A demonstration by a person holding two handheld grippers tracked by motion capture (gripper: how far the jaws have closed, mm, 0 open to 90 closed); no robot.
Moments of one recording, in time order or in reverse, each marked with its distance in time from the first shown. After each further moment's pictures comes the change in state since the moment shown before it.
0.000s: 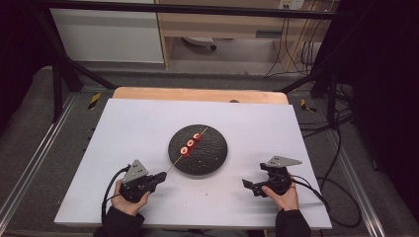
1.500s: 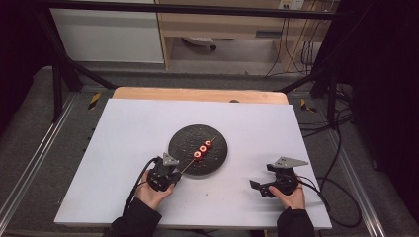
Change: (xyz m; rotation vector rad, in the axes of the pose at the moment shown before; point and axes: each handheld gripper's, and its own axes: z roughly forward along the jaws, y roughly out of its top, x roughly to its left) left arm -0.024 0.033 0.063 0.329 0.102 -0.041; right arm -0.021 -0.013 -0.009 0.026 -0.018 0.005
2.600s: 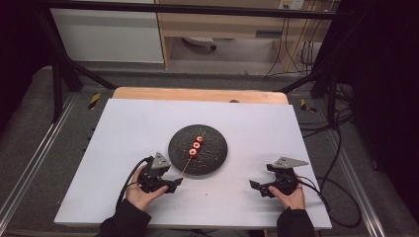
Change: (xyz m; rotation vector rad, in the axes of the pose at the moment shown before) left arm 0.010 -0.004 -0.015 -0.061 -0.053 0.101; right arm 0.000 0.000 0.000 -0.005 0.000 -0.005
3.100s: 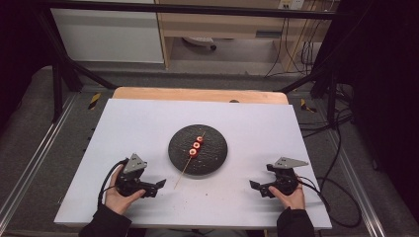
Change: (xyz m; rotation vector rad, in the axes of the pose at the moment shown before) left arm 0.032 -0.032 -0.033 -0.119 0.033 -0.024; right arm 0.000 0.000 0.000 -0.005 0.005 0.000
